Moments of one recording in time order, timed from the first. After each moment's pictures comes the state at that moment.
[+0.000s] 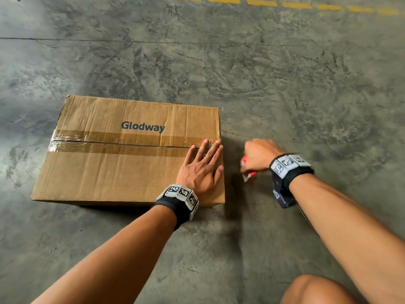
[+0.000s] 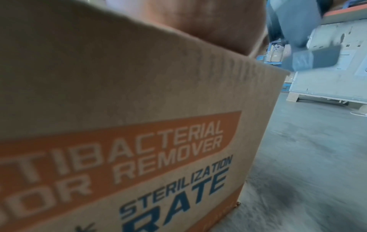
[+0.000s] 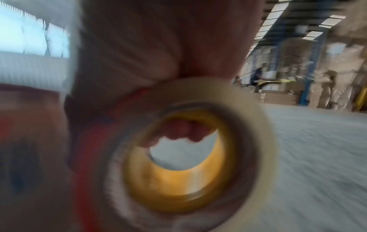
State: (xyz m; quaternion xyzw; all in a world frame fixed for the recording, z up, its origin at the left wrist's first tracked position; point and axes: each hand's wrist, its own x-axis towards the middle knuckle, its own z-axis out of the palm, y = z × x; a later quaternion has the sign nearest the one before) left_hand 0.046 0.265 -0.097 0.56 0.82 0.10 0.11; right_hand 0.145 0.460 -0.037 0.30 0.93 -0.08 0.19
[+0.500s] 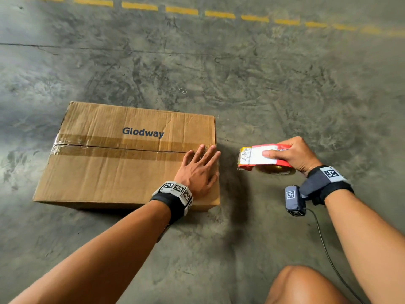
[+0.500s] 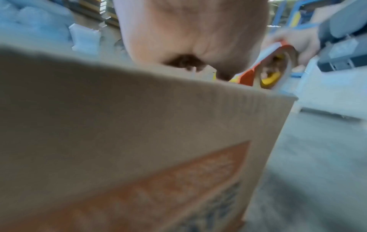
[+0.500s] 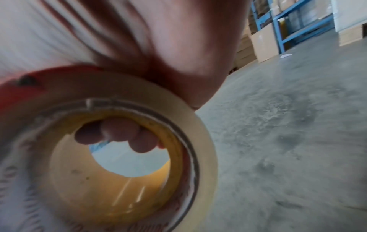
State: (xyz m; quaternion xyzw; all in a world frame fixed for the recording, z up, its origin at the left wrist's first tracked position) left_hand 0.034 0.268 -0.086 0.59 0.79 0.09 0.14; right_hand 0.223 0.510 -0.005 0.43 0.78 -0.45 -0.04
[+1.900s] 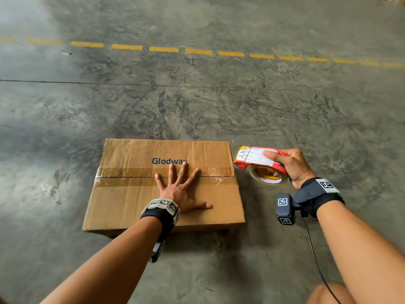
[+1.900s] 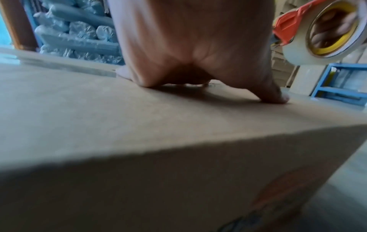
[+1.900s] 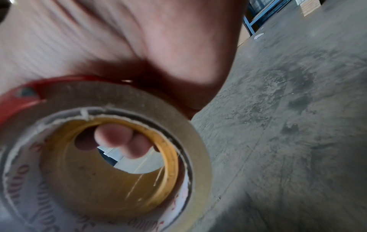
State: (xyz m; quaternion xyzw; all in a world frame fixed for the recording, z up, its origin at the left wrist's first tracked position) left_hand -0.040 0.183 -0.061 0.44 0.85 0.02 0.28; right_hand 0.160 0.450 0.040 0.42 0.67 -0.58 -0.18
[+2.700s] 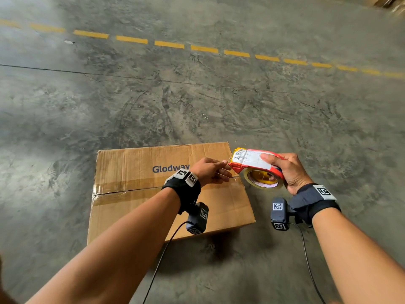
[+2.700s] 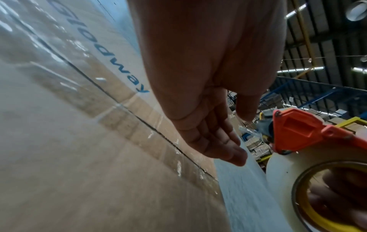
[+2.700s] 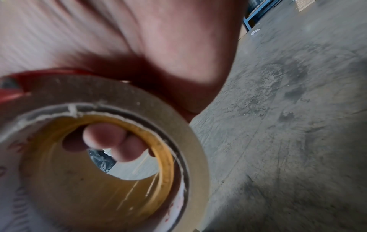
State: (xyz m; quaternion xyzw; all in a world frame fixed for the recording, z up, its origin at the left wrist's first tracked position) left_hand -0.037 0.257 -0.019 0.15 0.58 0.54 0.60; right_hand 0.146 0.420 0.042 0.39 0.65 -0.63 -0.17
